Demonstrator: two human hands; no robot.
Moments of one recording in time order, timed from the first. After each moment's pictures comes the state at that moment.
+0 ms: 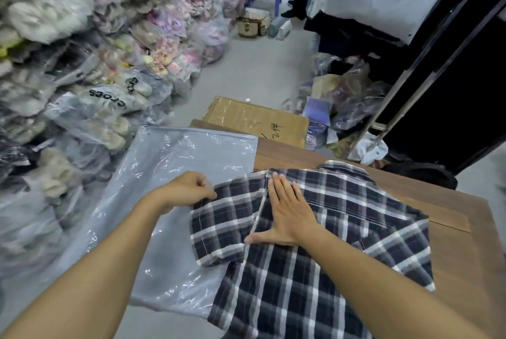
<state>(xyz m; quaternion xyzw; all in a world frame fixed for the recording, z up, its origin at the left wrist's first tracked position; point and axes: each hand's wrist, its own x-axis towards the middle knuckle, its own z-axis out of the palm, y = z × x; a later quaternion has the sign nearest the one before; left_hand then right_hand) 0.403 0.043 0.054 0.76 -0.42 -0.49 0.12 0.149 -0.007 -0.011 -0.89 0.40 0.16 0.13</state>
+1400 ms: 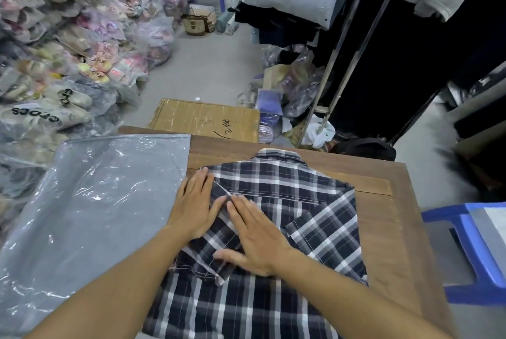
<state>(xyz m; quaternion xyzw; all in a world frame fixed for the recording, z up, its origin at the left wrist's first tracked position) 0.253 0.022 -0.027 0.71 -0.68 -0.16 0.02 0.057 0.038 -0.007 -0.91 0.37 0.06 0.20</state>
